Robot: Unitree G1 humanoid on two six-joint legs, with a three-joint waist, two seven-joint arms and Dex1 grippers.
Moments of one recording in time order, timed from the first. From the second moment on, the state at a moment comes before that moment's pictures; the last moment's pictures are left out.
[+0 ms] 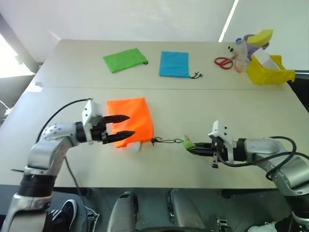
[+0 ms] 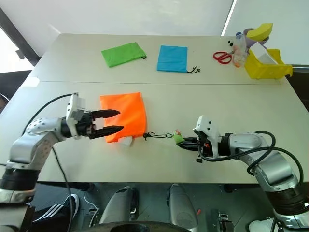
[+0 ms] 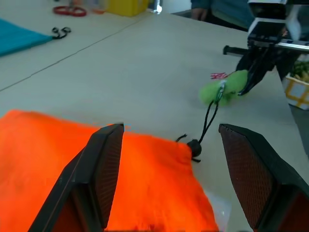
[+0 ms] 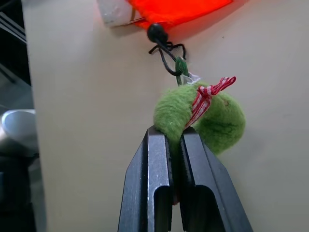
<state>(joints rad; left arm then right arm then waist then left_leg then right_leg) -0.41 0.64 -0.04 -0.02 -0.50 0.34 -1.18 -0.15 -0.82 0.07 -0.39 0.51 0.67 0.96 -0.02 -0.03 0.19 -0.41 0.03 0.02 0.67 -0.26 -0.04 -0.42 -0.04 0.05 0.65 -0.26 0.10</state>
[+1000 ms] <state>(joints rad) -0.32 0.75 -0.04 -0.08 -0.38 0.25 -1.29 -0.20 -0.73 0.12 -0.34 0.38 0.58 0.88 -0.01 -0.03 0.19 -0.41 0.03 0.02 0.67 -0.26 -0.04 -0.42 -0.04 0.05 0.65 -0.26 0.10</state>
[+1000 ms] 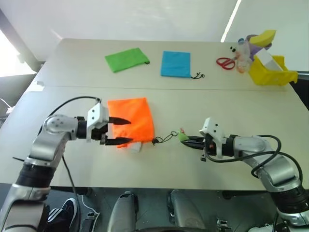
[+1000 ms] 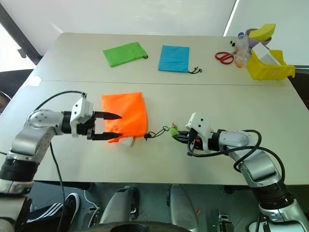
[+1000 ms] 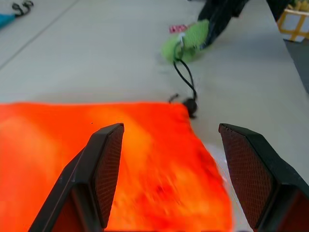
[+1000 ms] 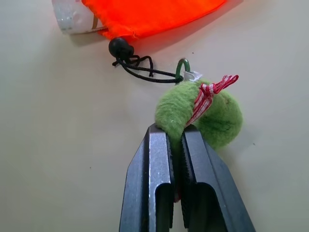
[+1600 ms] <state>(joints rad) -0.07 0.68 -0.05 -0.33 -0.43 0.36 -1.07 -0.21 -0.72 0.12 -0.31 0.36 0.58 0.91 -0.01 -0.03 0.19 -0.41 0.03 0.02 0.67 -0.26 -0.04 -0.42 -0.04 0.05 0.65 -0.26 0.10</state>
